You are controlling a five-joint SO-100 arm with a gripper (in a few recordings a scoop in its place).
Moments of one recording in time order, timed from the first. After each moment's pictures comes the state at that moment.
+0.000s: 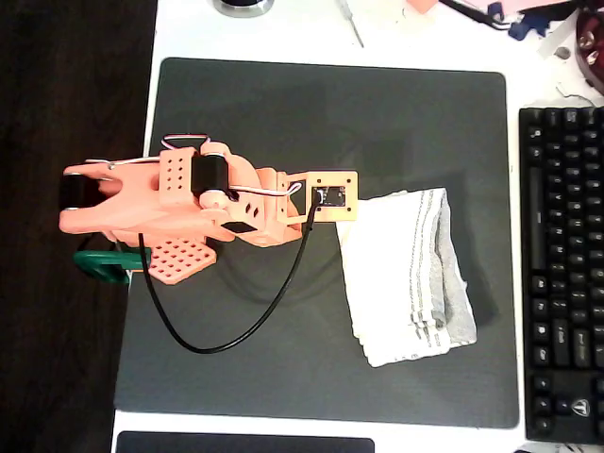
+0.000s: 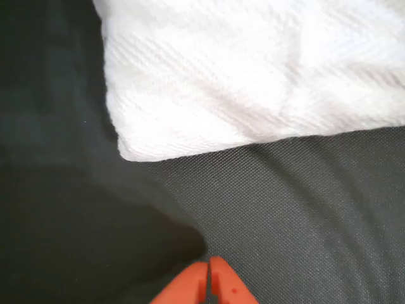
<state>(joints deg) -3.1 191.2 179.6 78.2 -87.3</state>
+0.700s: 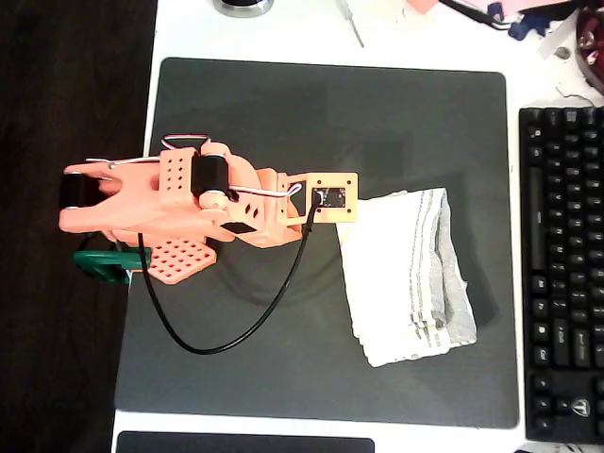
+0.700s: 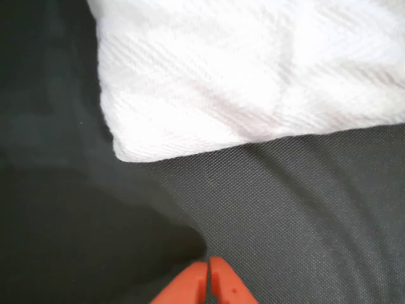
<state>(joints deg) -2.5 191.2 179.6 78.2 -87.3</state>
